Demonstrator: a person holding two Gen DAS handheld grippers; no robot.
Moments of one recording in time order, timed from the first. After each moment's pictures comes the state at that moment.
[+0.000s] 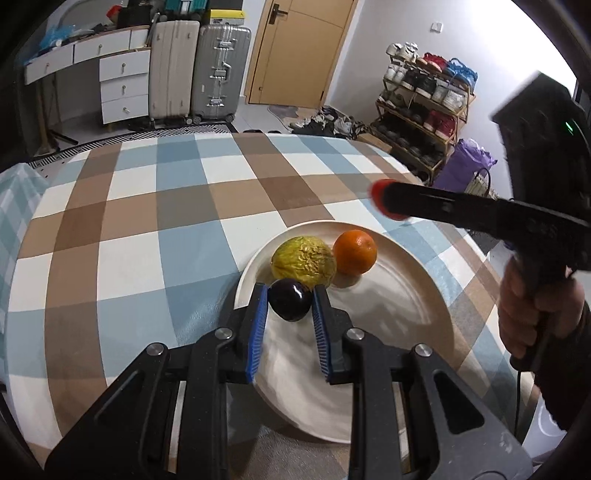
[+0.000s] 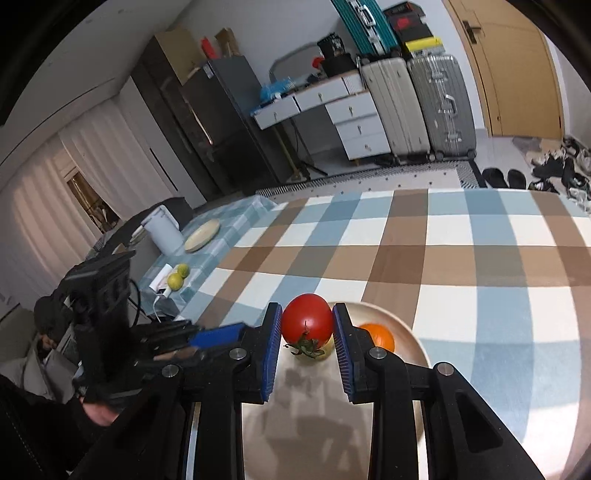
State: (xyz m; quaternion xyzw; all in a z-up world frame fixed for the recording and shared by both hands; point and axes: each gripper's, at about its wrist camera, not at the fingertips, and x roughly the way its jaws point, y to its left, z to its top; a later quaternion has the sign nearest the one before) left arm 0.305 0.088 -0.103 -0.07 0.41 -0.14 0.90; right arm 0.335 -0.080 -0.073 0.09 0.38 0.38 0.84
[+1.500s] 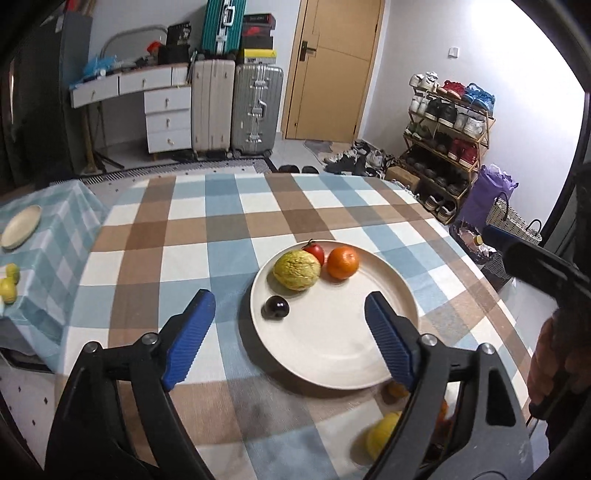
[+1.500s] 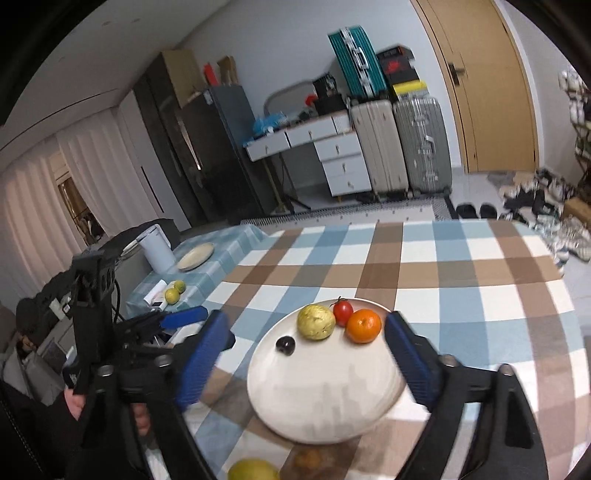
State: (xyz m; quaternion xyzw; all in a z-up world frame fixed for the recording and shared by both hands) left arm 0.198 0.073 -0.032 -0.06 0.34 -0.05 0.94; right arm 0.202 -0.124 -0.021 0.08 0.28 0.34 0.90
